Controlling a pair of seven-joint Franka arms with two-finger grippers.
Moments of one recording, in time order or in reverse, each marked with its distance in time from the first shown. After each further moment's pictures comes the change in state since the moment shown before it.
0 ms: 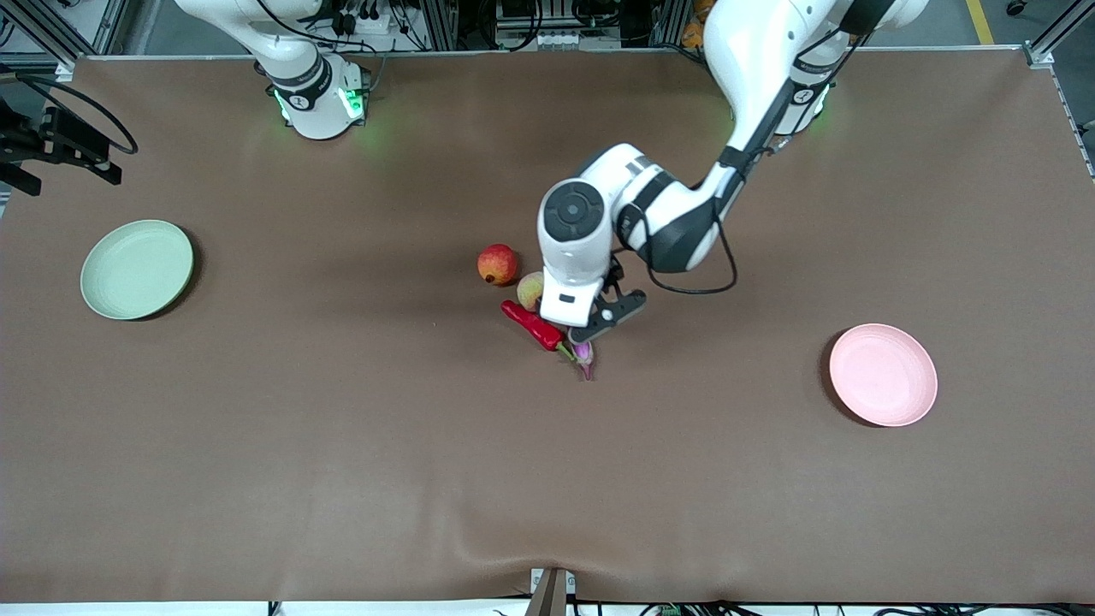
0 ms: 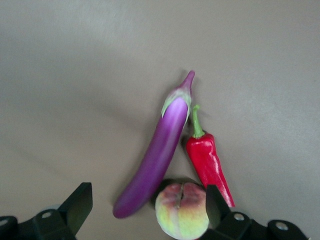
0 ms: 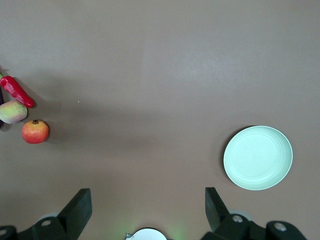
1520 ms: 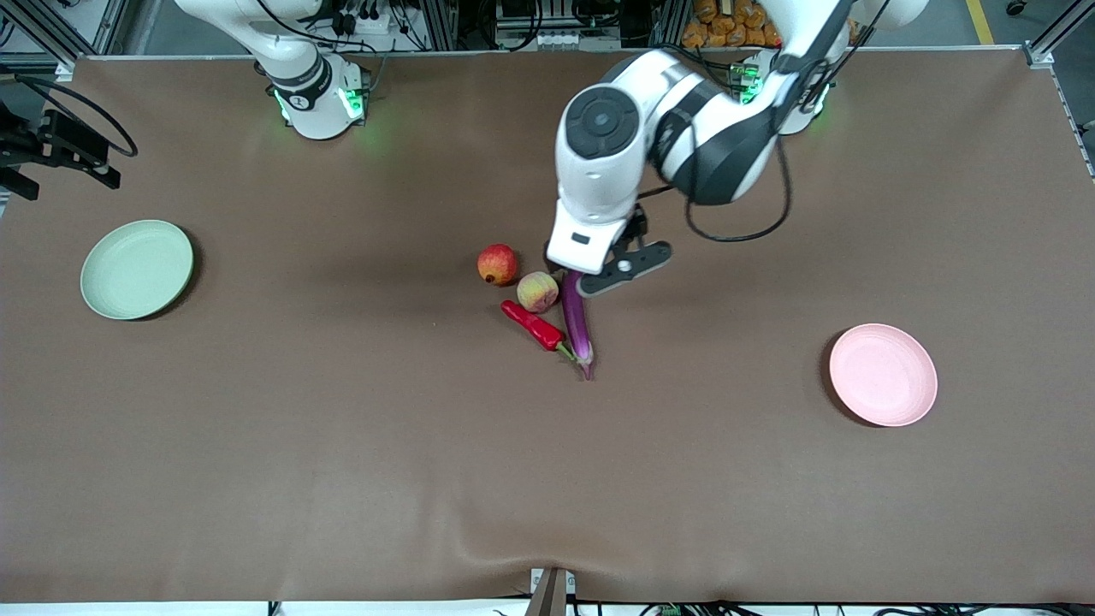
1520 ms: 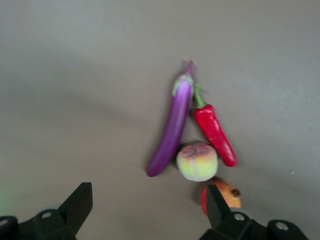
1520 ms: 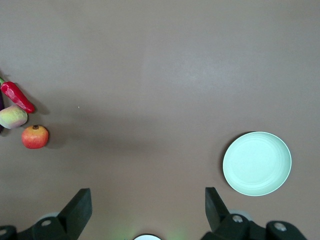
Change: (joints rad) left arm 0.024 -0.168 -0.027 0.001 -0.047 -0.150 0.176; right arm 0.003 0.000 0.001 0.000 -0.001 0.025 0.000
